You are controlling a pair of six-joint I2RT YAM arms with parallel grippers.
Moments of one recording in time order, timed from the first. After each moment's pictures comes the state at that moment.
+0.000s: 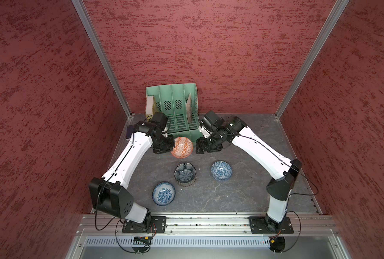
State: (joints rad) left arm -0.31 1.50 1.52 -1.27 0.21 -0.50; right arm 0.79 1.88 2.10 -1.35 -0.19 0.53
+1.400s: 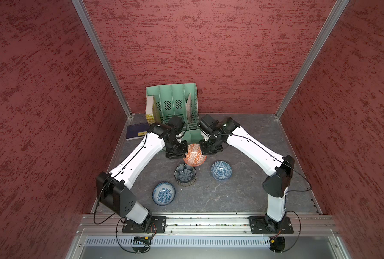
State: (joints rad) left arm -0.48 1.54 1.55 -1.32 0.24 -0.58; right arm 0.78 1.93 2.04 -1.36 -0.13 0.57
